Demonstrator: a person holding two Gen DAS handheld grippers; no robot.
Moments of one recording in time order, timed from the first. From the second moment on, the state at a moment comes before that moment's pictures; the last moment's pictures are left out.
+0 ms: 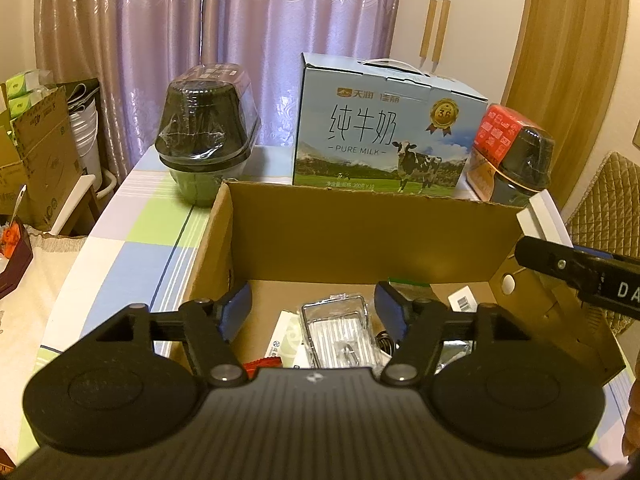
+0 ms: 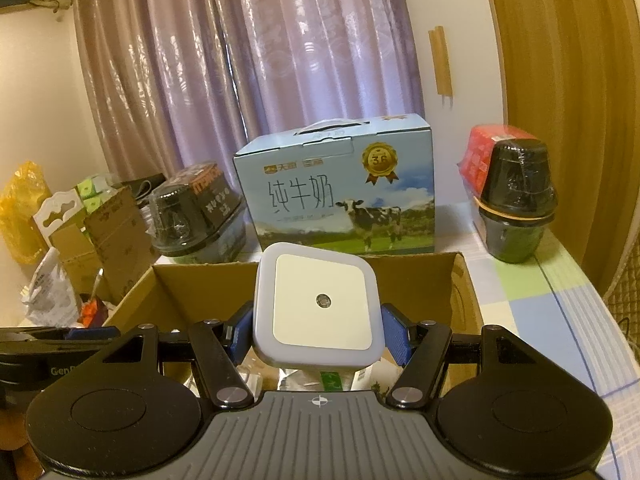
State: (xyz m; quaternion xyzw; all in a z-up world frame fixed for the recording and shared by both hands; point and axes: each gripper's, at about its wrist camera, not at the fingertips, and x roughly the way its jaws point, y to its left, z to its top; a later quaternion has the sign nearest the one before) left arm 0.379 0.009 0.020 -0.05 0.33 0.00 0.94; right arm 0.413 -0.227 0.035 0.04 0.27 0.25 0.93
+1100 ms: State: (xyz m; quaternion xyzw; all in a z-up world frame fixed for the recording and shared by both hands) left arm 0.371 -0.003 0.021 -0.03 0.33 0.01 0.94; right arm 0.417 -0.256 0.029 0.08 0.29 0.23 0.93
